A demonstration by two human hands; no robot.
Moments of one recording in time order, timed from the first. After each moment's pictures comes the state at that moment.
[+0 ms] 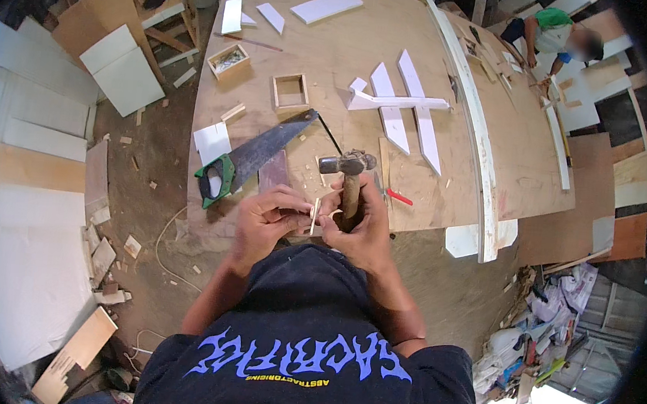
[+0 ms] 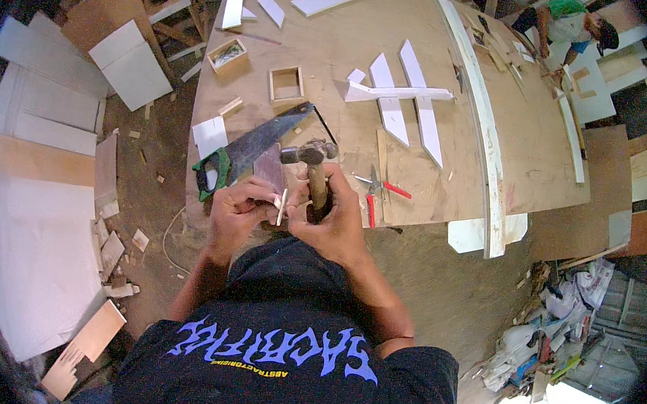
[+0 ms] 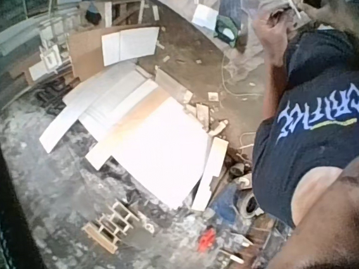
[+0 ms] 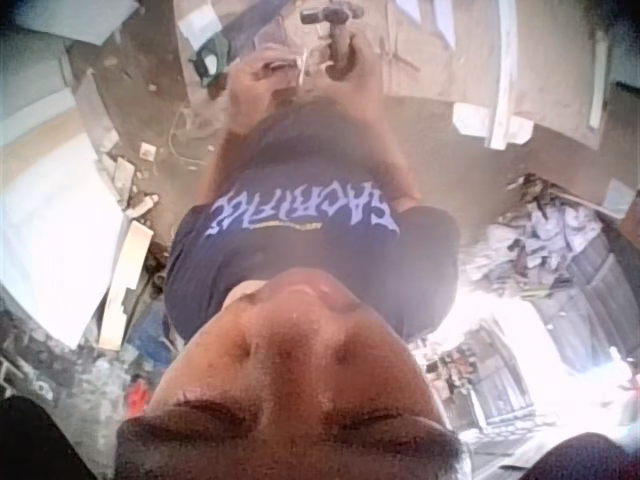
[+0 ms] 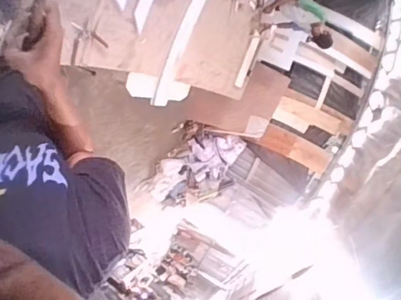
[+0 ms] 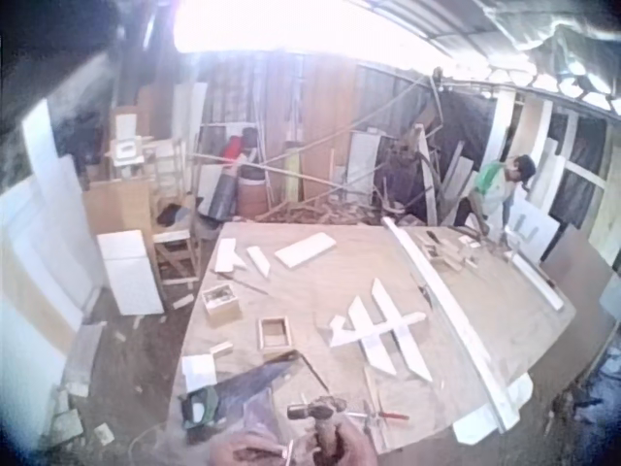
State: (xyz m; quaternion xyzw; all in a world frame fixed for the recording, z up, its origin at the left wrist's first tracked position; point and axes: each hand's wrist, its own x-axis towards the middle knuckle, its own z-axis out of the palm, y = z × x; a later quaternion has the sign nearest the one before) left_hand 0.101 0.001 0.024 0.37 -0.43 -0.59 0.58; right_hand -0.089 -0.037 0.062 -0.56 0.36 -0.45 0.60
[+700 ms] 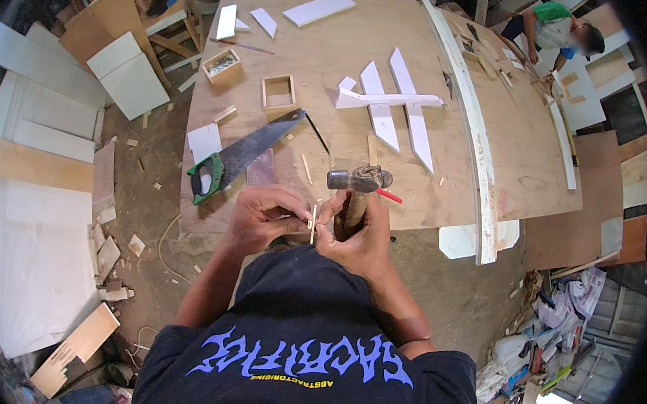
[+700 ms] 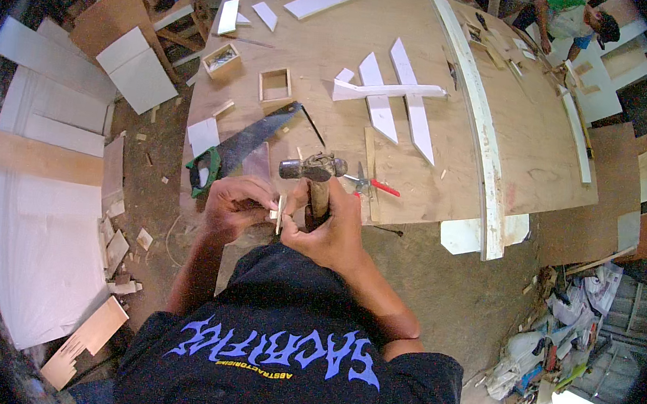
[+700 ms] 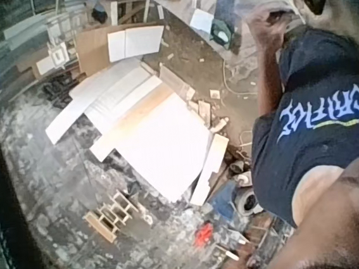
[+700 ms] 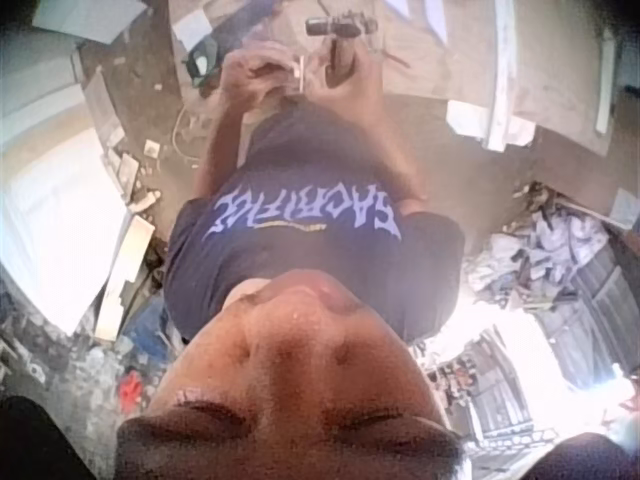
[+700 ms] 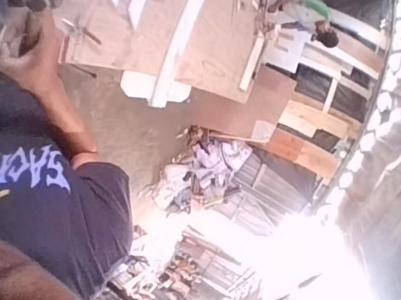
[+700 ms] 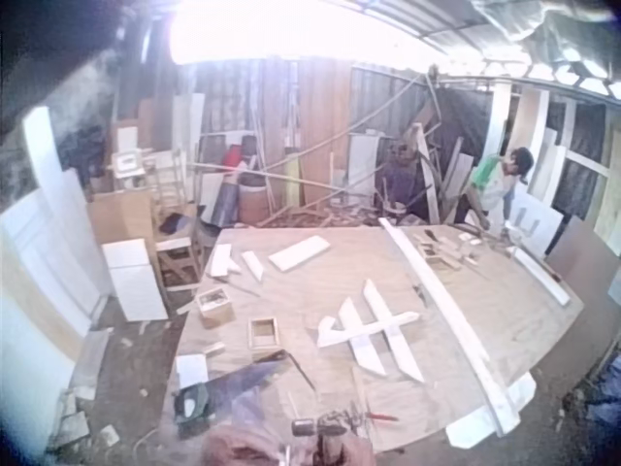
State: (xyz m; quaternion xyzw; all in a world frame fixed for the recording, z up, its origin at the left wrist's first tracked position) left_hand 0.058 -0.009 0.048 0.35 -0.59 -0.52 0.52; right_hand -0.151 -0.029 0.069 -0.64 0.38 -0.45 0.49
